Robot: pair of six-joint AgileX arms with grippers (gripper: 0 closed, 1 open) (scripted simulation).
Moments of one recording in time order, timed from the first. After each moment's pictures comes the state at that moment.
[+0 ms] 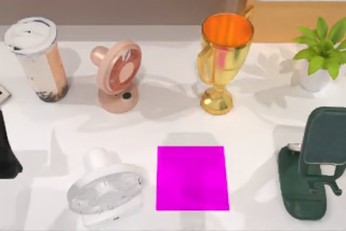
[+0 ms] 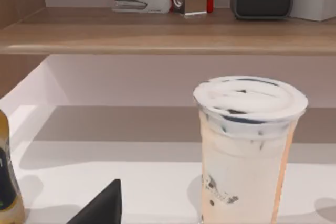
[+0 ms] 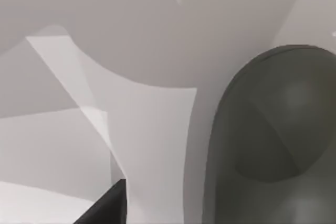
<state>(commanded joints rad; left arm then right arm) 0.00 0.00 0.00 0.00 0.00 0.00 -0.27 1.67 0.76 -0.66 0.00 -1.68</state>
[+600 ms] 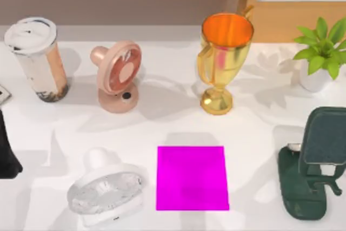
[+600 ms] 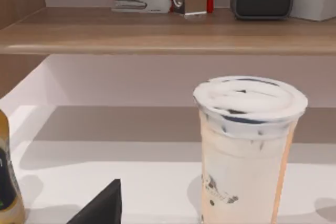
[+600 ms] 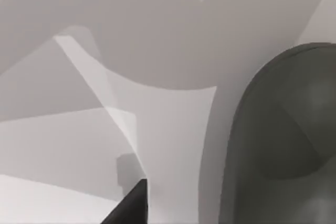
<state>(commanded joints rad) 0.00 0.00 0.00 0.00 0.00 0.00 -0.27 1.67 0.76 -0.66 0.00 -1.68</state>
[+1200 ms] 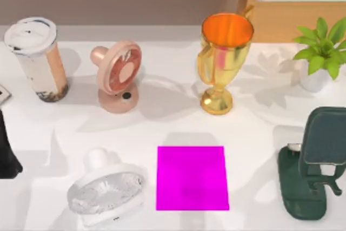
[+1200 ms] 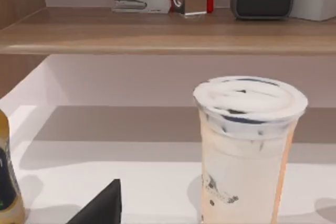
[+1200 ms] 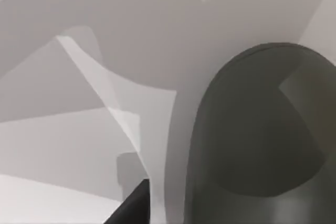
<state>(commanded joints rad) 0.00 0.00 0.00 0.00 0.00 0.00 -0.27 1.67 0.76 -0.66 0.00 -1.68</state>
